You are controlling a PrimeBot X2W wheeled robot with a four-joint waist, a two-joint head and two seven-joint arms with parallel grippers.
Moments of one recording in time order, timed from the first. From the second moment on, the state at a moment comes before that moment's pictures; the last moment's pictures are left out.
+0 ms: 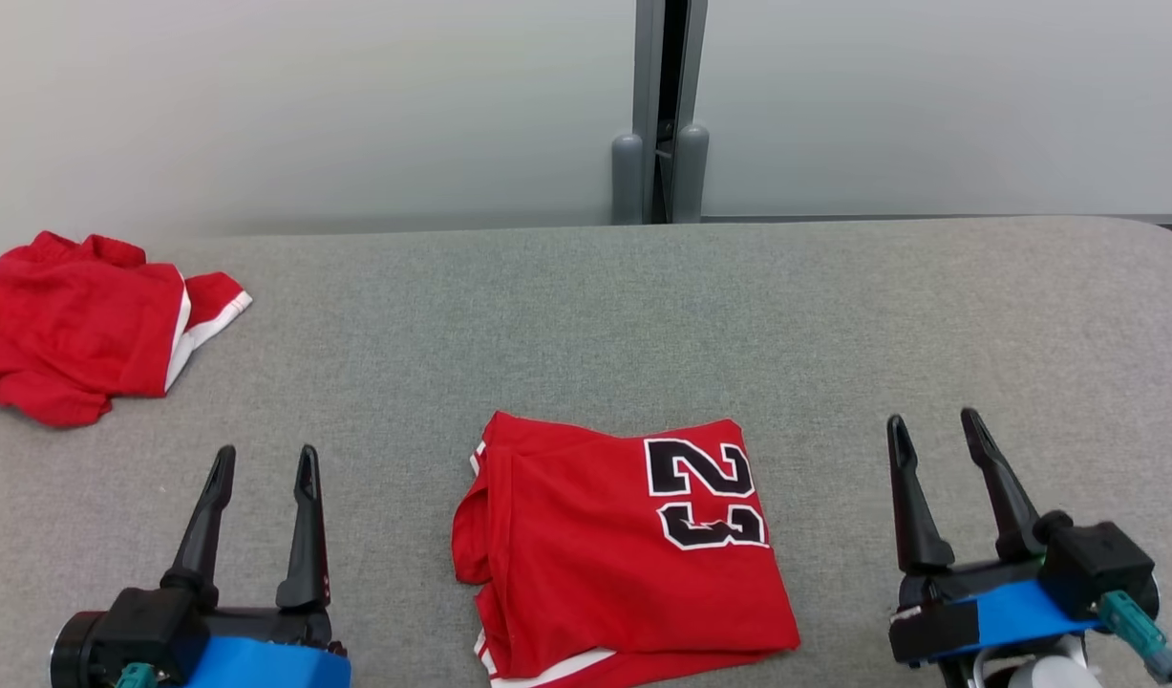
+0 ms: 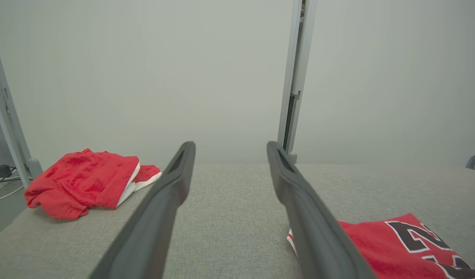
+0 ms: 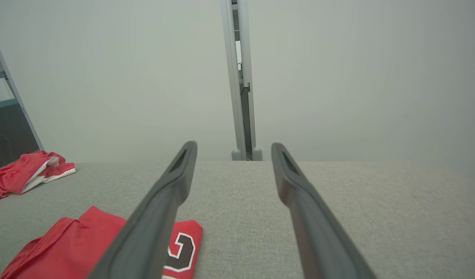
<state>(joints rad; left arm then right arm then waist) -0.06 0.05 0.00 0.09 -0.13 -0.07 -0.26 -0.10 -0.08 0.04 0.15 0.13 0.13 -0.26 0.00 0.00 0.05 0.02</state>
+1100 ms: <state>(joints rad) 0.00 0.05 -0.01 0.16 -0.12 -0.06 -0.26 -0.02 -0.05 0.02 0.24 0.12 0.13 -0.26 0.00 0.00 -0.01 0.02</state>
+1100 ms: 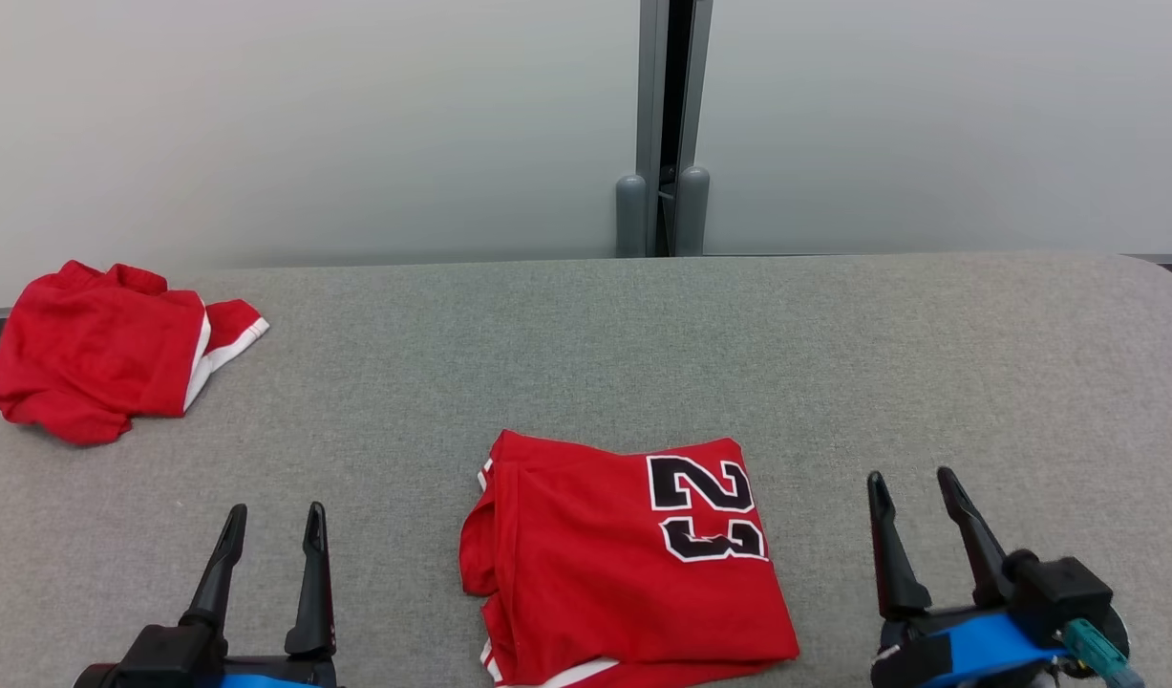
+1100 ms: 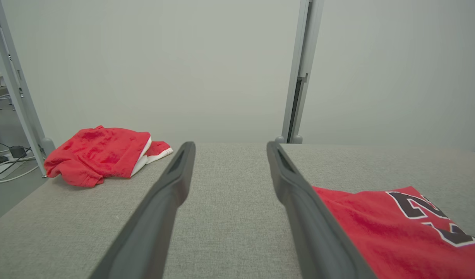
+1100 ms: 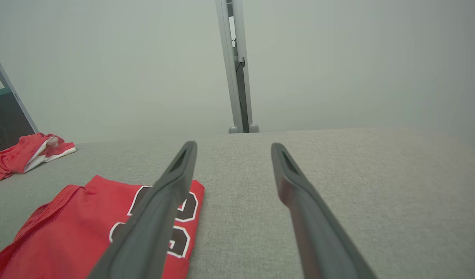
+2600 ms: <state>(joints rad) -0.11 0.05 -0.05 0.15 -0.15 -0.04 -0.26 -0.33 -0.07 0.29 0.71 0.21 0.13 -0.11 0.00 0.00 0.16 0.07</state>
